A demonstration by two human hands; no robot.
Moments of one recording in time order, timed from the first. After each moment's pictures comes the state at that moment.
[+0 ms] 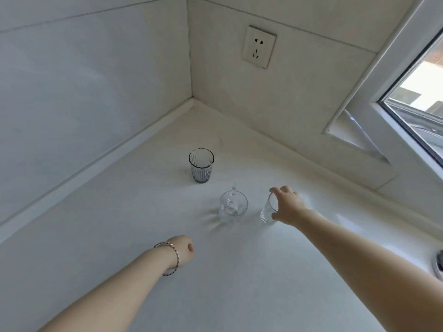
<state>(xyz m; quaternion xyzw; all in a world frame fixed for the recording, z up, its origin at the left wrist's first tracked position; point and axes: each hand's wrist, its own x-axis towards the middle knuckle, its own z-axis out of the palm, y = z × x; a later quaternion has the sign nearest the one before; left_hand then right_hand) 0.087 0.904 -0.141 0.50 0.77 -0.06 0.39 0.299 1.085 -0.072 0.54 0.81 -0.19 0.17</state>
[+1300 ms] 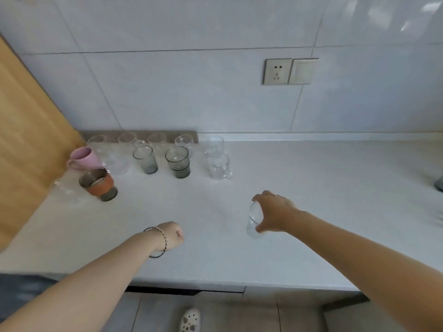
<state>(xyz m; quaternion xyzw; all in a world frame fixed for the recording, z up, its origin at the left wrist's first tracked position) 0.169 0.224 -0.063 0.03 0.94 0.09 0.34 0.191 0.495 0.002 -0.04 0.97 -0.09 0.21</state>
